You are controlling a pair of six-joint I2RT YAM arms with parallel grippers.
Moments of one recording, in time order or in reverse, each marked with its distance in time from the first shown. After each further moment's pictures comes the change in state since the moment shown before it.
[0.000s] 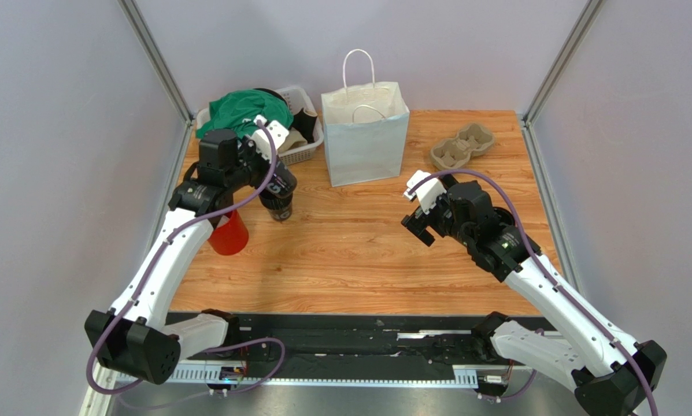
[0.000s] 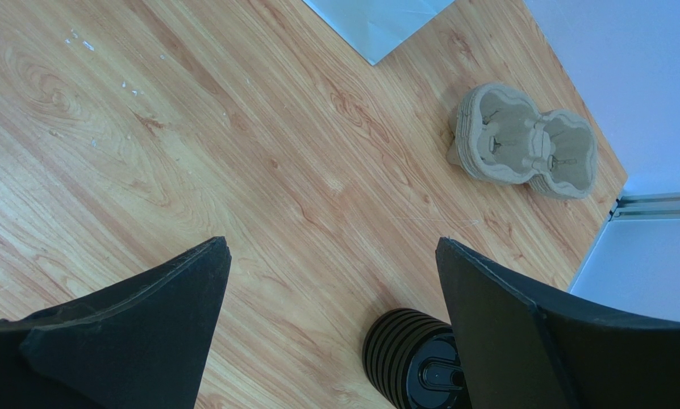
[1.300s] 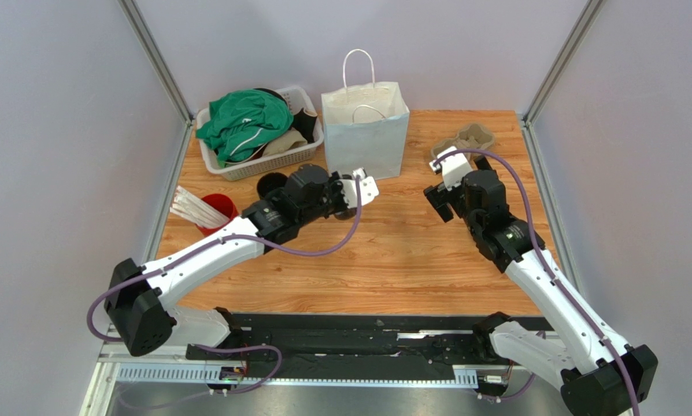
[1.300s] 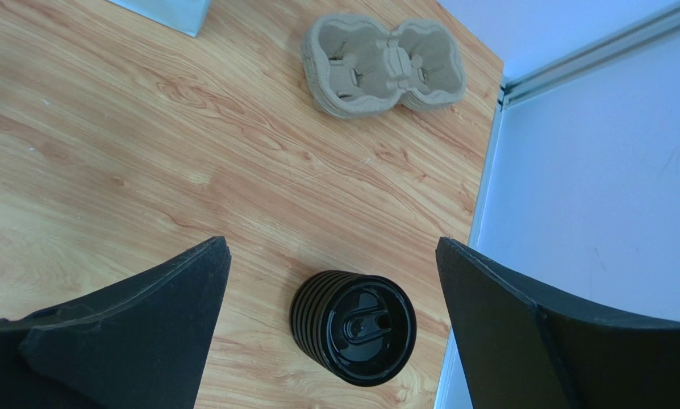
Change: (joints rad) left arm -0.541 0.126 -0.082 0.256 -0.248 0.163; right arm -0.157 0.026 0.000 0.113 0.222 0.043
